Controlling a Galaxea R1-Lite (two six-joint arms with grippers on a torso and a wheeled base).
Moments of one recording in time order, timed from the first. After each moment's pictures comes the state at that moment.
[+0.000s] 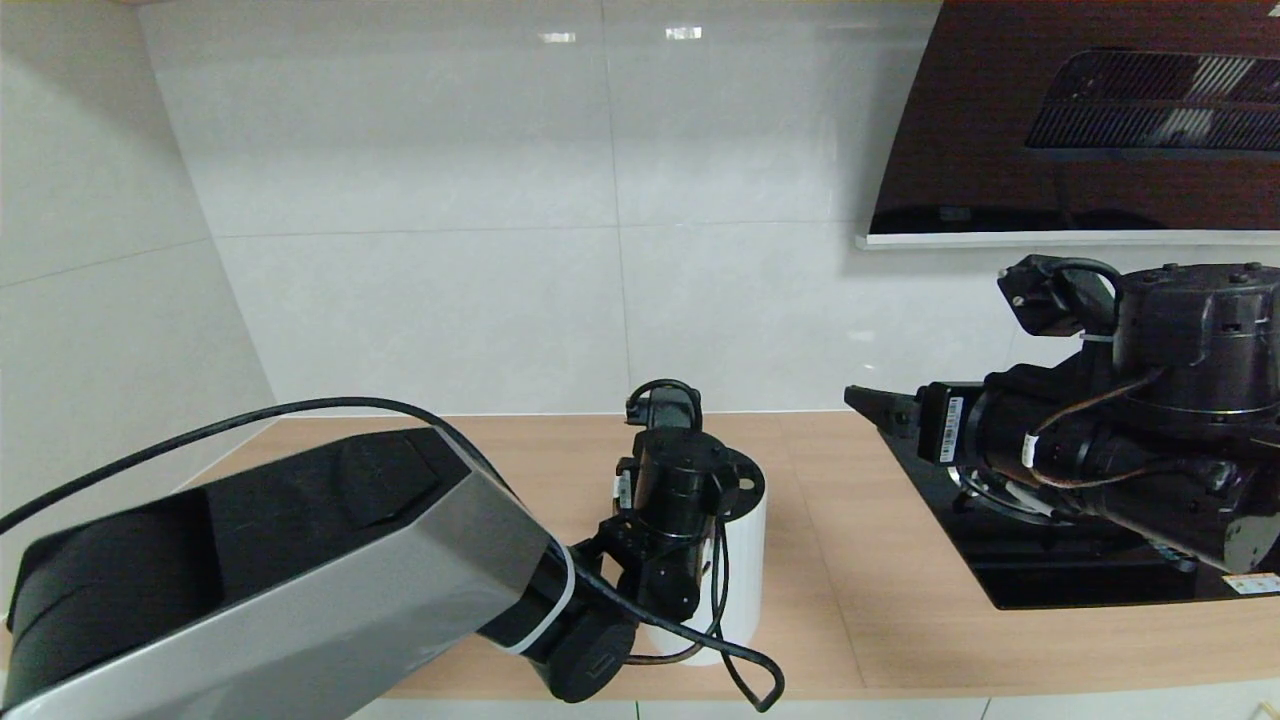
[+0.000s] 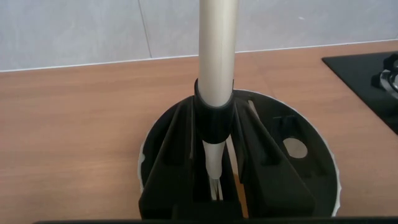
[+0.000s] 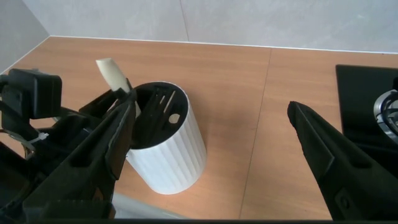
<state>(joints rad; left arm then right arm) -0.79 2.29 -1.07 -0.97 0.69 -0.19 0.59 1.54 -0.80 -0.49 -0.24 0.25</state>
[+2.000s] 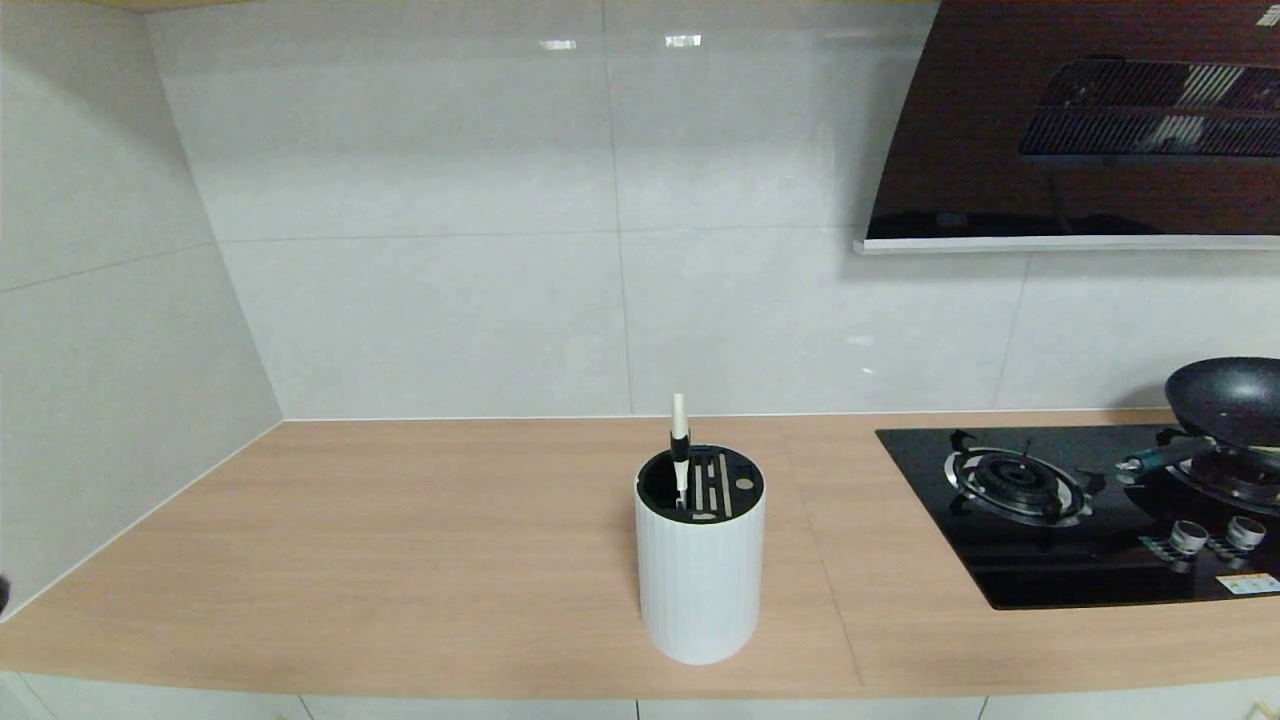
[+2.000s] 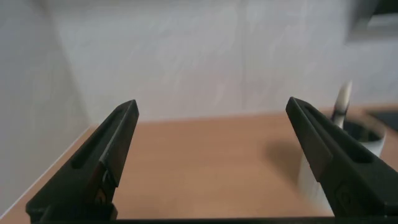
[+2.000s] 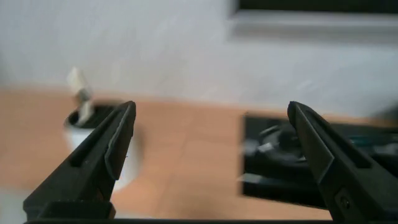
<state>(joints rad) -0.37 0.43 -0.39 -0.14 0.39 0.11 0.30 0.50 -0.31 -0.30 -0.22 -0.03</state>
